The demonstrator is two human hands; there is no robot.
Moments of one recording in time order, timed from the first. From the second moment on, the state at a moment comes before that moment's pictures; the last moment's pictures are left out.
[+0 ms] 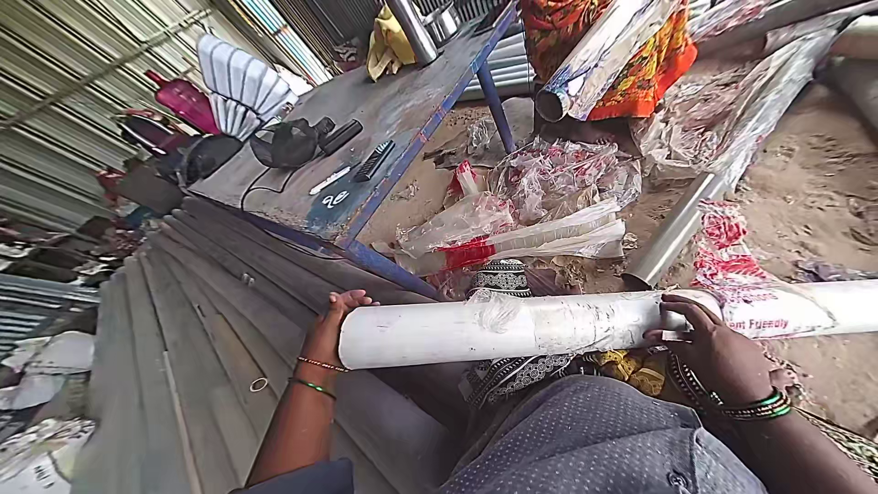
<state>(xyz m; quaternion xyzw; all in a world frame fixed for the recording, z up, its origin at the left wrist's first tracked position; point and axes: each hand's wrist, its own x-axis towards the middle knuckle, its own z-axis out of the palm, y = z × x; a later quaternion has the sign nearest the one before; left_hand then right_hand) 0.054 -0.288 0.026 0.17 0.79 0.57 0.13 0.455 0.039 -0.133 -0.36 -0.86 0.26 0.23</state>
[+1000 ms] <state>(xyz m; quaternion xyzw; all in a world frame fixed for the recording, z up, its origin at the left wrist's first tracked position) -0.022 -0.206 -0.092 0.24 0.14 0.89 0.35 0.313 0.009 -0.065 -0.14 -0.94 0.14 0.26</state>
